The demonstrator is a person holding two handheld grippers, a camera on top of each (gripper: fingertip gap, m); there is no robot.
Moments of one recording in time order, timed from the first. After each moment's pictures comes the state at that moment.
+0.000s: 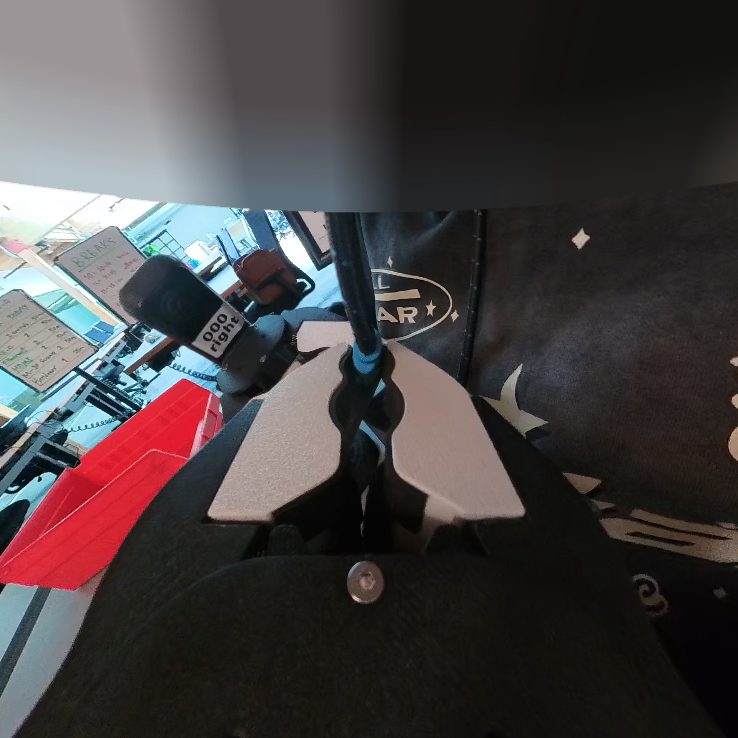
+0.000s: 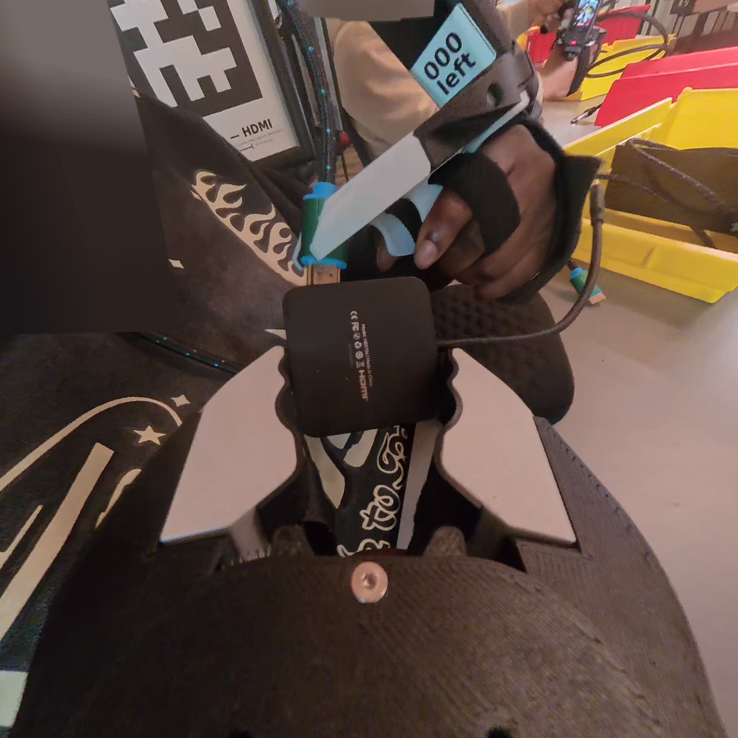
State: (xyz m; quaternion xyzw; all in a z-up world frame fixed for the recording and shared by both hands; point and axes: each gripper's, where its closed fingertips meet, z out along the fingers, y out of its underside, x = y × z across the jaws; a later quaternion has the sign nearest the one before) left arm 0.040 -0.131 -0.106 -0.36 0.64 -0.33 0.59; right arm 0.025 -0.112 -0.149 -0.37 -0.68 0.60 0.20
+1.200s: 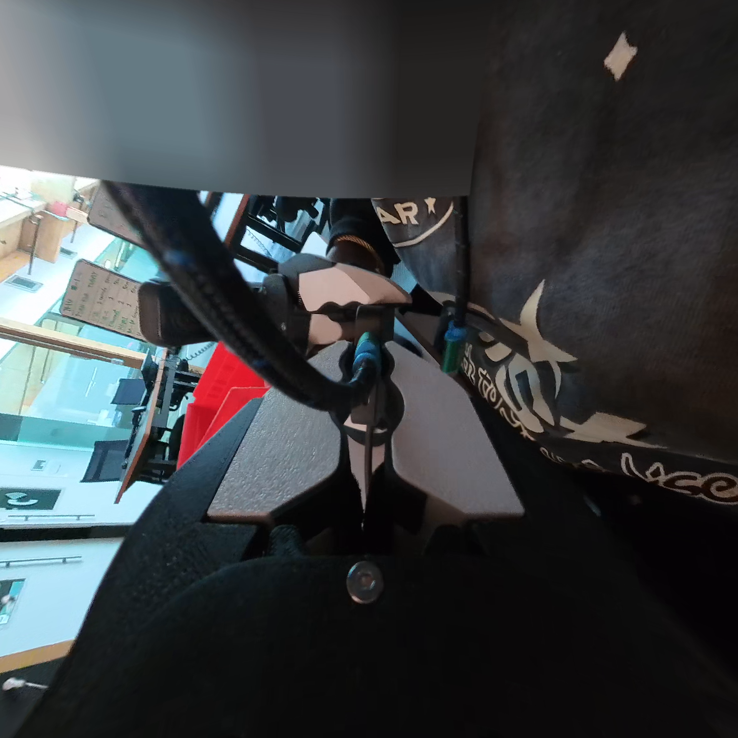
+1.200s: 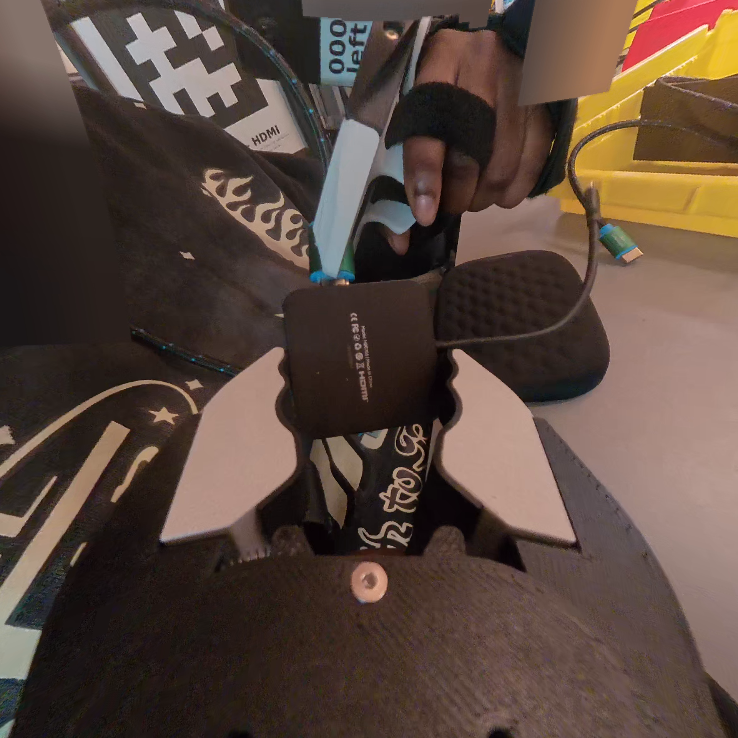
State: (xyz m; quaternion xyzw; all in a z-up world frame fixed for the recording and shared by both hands) left arm 0.040 -0.117 -0.133 -0.37 0.73 -0.09 0.57; right arm 0.032 -0.109 -0.164 -0.40 -0.66 0.62 0.15
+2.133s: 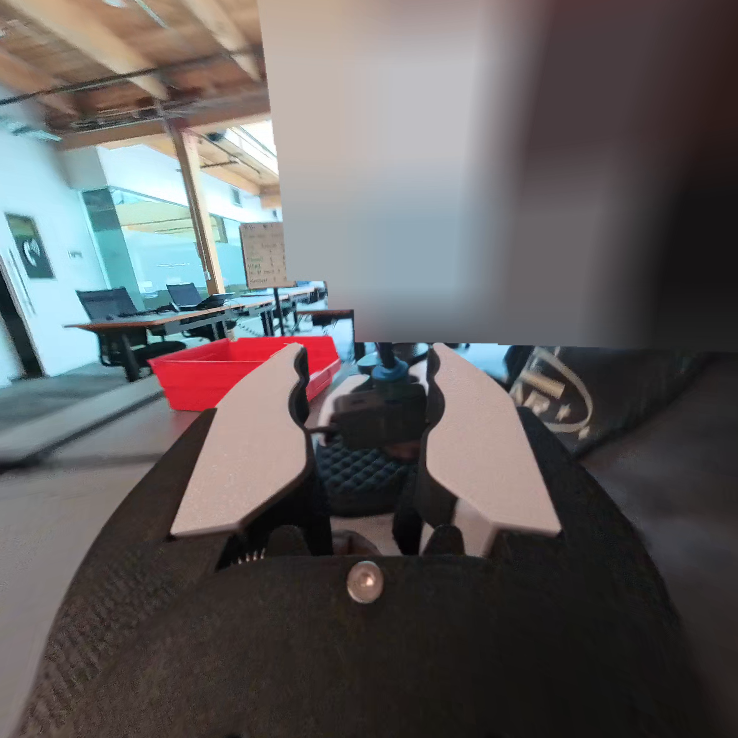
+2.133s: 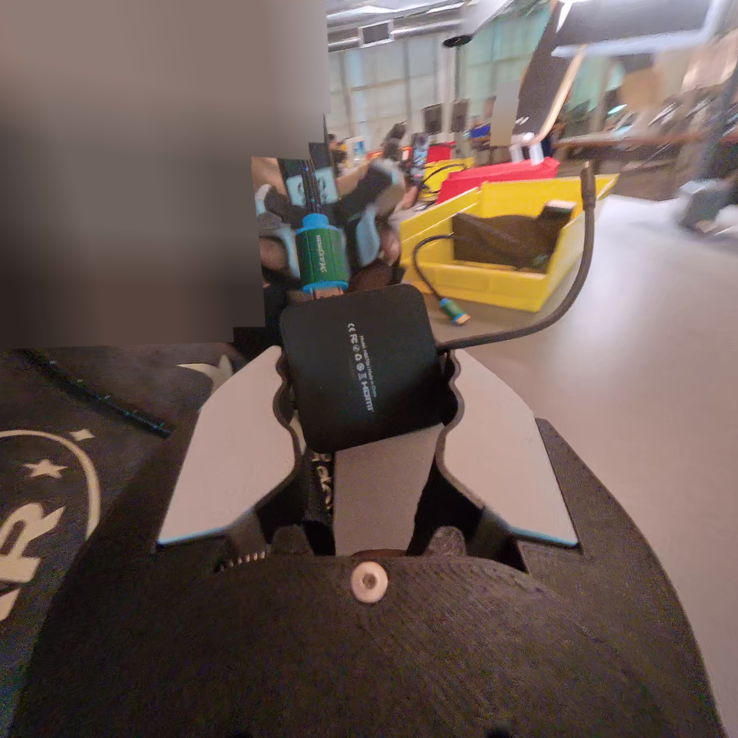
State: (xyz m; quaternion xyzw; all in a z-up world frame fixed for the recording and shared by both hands) left arm -0.004 -0.075 -0.082 -0.52 0.28 -0.36 0.72; right arm 0.015 -0.057 -0.147 -0.44 -0.57 0.60 0.34
